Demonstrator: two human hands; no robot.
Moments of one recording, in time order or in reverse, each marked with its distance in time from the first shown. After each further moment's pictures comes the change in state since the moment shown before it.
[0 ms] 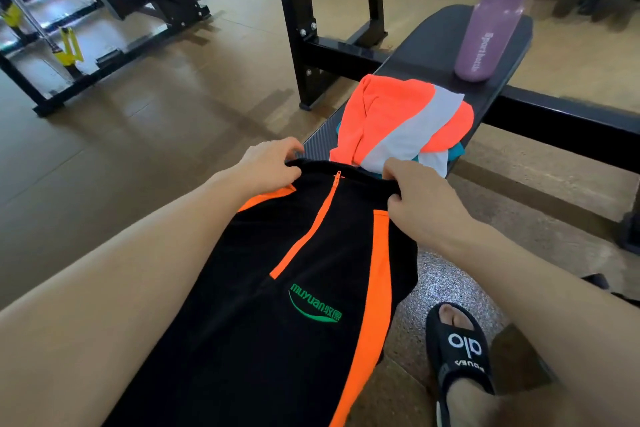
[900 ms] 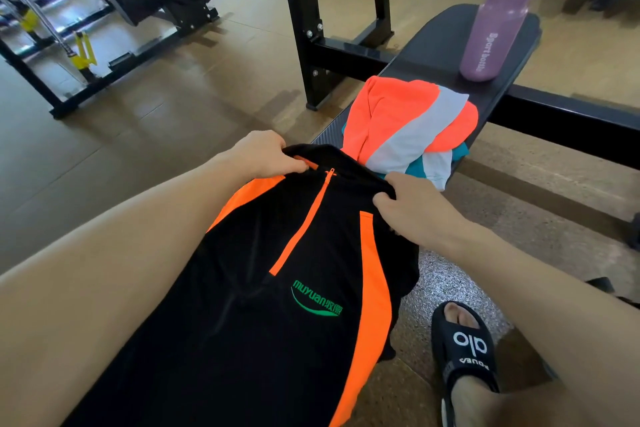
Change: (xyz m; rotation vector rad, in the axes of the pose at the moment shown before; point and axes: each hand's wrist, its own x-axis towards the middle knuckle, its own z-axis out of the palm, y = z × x) left_hand -0.003 0.008 -0.036 0.062 -0.101 -0.177; right_hand -0.004 -0.013 0.001 0.223 -0.134 0.135
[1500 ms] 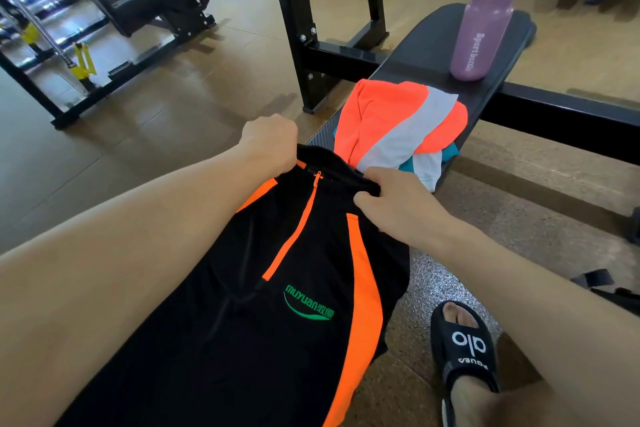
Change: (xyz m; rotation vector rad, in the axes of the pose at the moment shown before) left_hand -0.005 0.050 -0.009 0.531 0.176 0.027; right_hand -0.006 -0.014 -0.009 0.124 0.032 -0.104
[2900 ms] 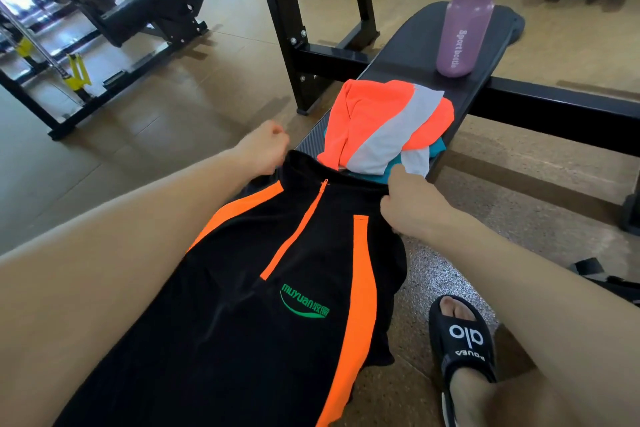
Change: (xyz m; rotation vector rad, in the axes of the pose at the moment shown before) left_hand -0.002 -0.007 0.015 -1.148 -0.161 -0.193; right_hand 0.009 0.034 -0.007 -0.288 -0.045 0.263
